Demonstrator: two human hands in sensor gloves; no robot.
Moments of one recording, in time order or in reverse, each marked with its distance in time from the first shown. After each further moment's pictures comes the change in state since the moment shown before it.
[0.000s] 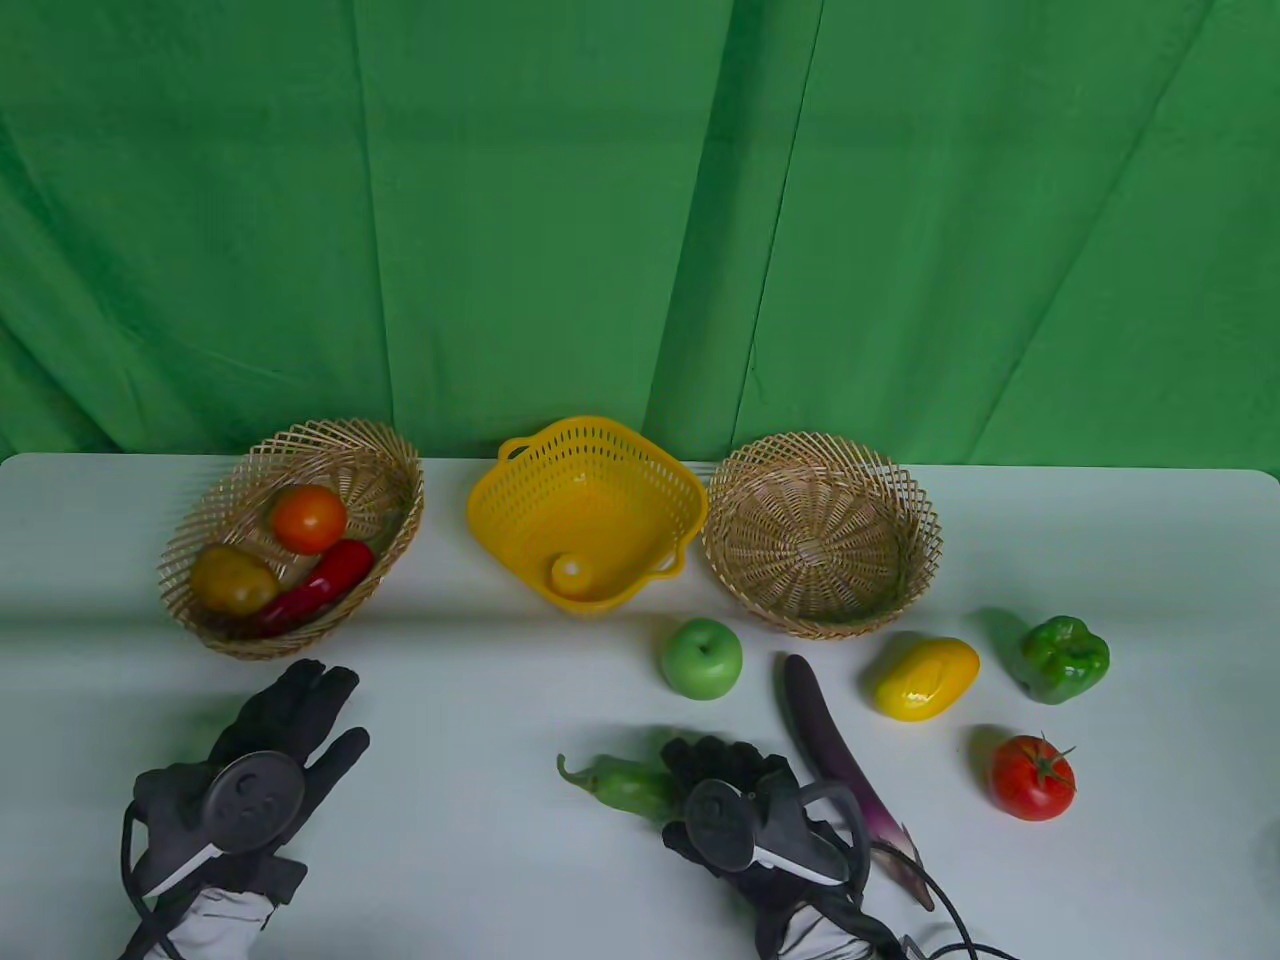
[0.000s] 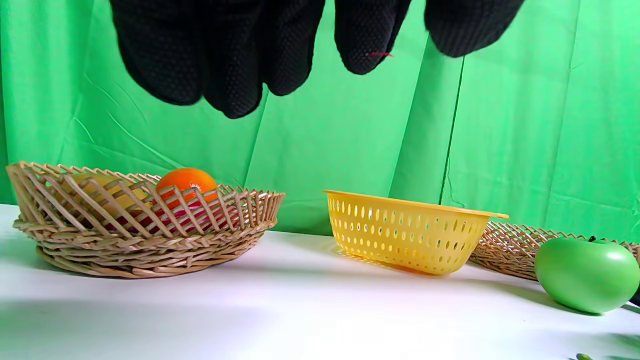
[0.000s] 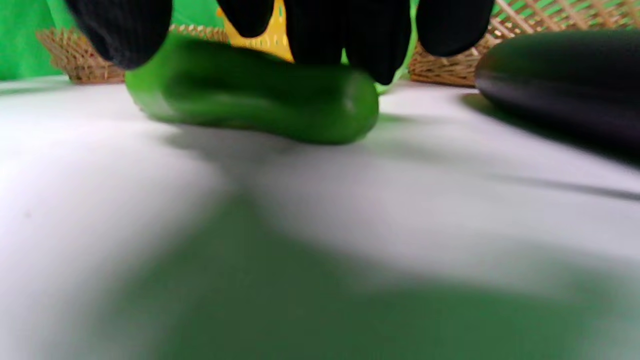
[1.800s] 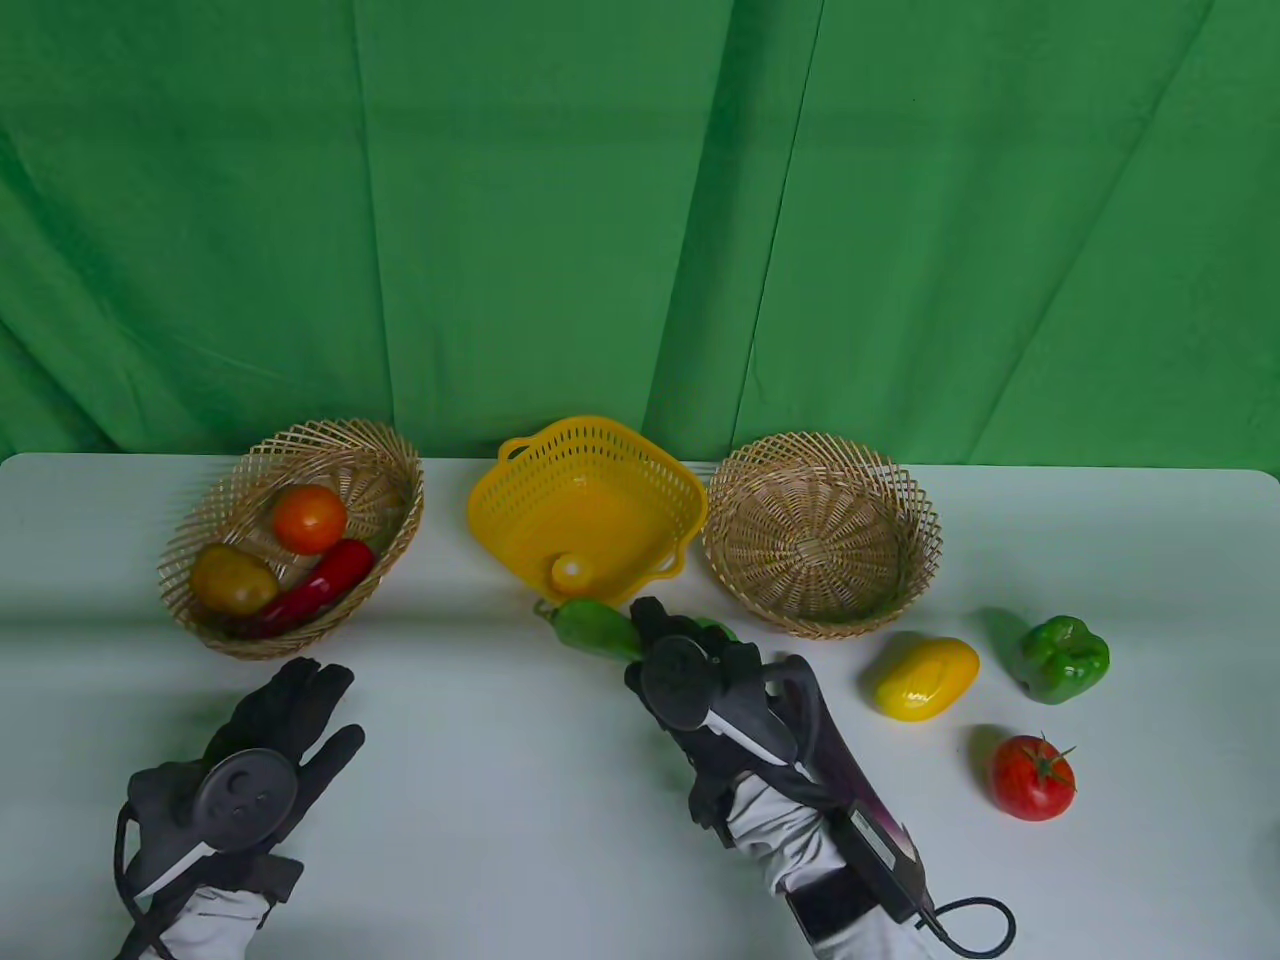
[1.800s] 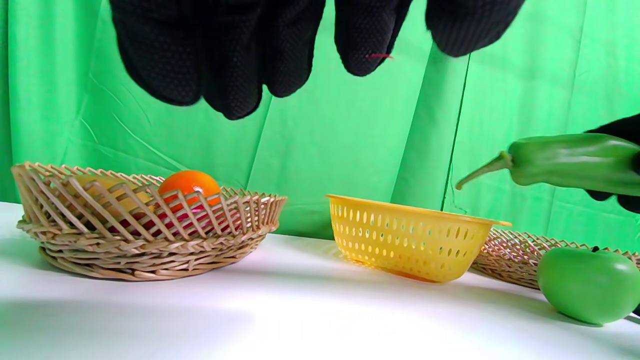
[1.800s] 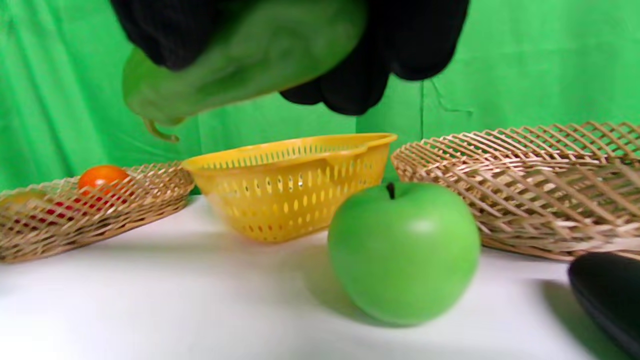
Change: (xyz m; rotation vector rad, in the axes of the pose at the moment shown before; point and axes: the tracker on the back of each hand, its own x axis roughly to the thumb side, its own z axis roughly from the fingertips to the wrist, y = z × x) left_hand -0.003 0.003 0.000 0.007 0.009 0.017; right_hand 0.012 -0.106 -0.071 -0.258 0.165 -0.162
